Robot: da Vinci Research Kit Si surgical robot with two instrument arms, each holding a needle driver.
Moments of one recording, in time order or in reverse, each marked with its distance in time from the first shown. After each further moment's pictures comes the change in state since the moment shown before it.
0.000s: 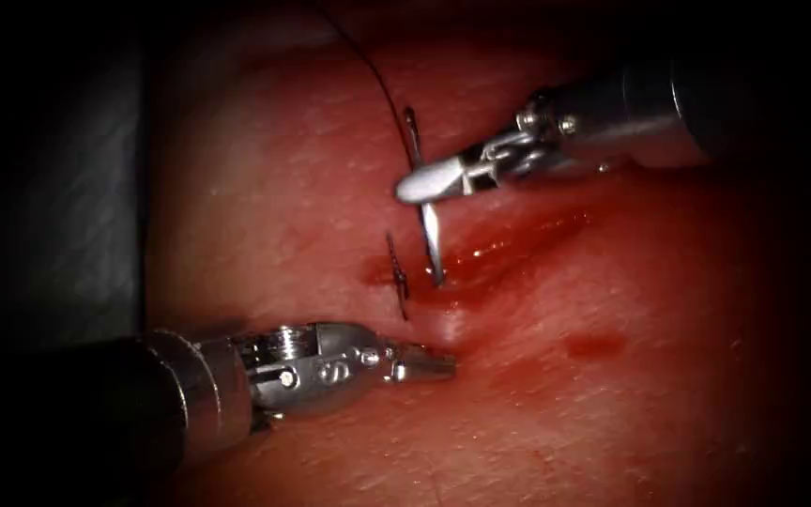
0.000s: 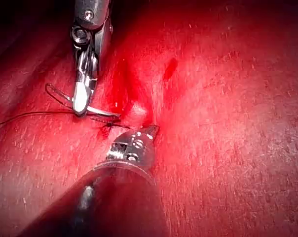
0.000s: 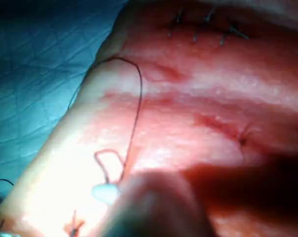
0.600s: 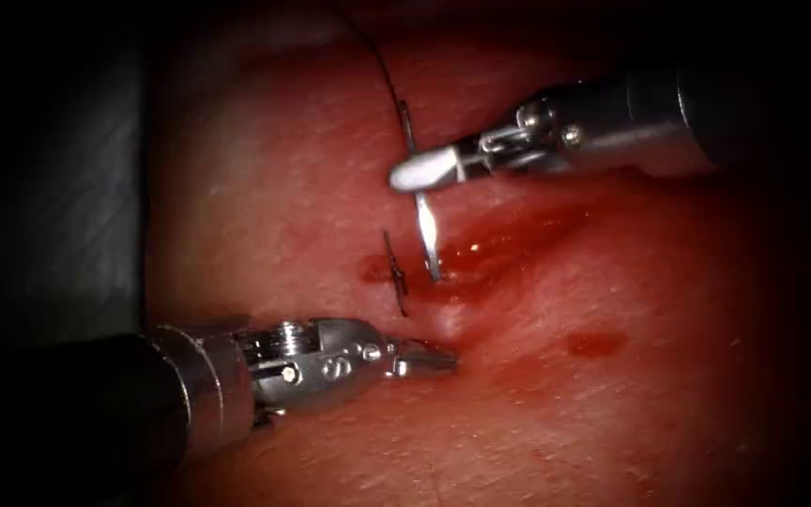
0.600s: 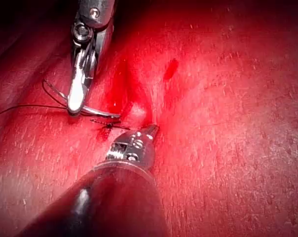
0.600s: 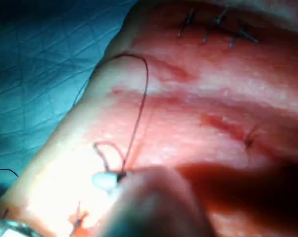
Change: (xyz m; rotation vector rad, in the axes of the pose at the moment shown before) right arm 0.001 -0.001 0.000 -0.002 0.013 -0.138; left arm 0.000 0.000 0.000 0.001 0.000 -0.001
